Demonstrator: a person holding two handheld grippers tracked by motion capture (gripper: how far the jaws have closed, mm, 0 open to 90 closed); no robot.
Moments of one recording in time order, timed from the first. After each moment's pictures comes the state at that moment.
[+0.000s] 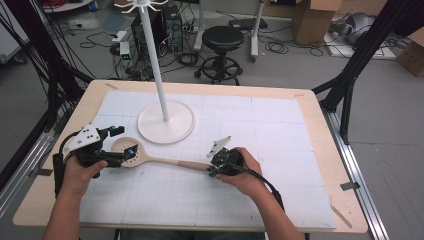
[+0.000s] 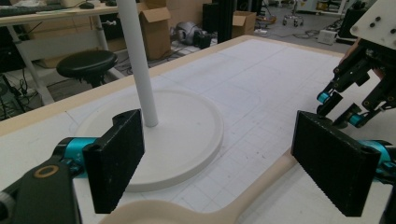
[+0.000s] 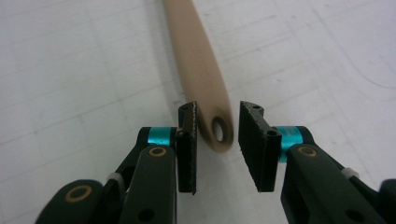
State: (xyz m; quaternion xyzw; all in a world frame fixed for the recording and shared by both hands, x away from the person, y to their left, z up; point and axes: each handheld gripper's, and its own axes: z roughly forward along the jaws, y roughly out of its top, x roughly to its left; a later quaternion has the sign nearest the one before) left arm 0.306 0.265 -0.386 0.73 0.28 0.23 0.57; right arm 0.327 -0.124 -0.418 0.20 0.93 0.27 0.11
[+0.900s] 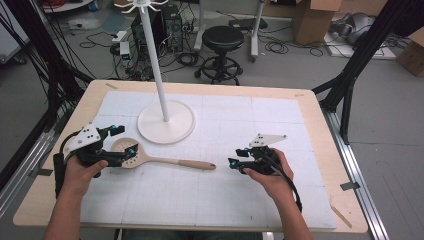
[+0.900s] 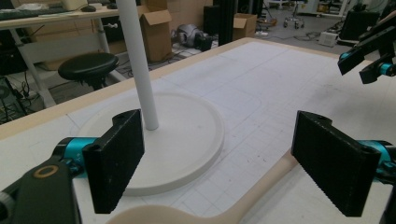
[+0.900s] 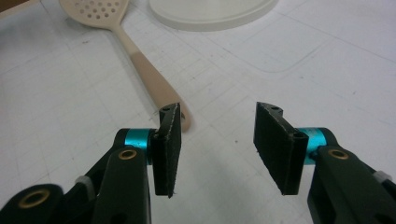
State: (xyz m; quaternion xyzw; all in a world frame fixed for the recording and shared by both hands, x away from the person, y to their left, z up) left arm 0.308 0.263 -0.386 0.73 0.28 0.23 0.58; right arm 0.312 -0.212 -0.397 0.33 0.83 0.44 0.10
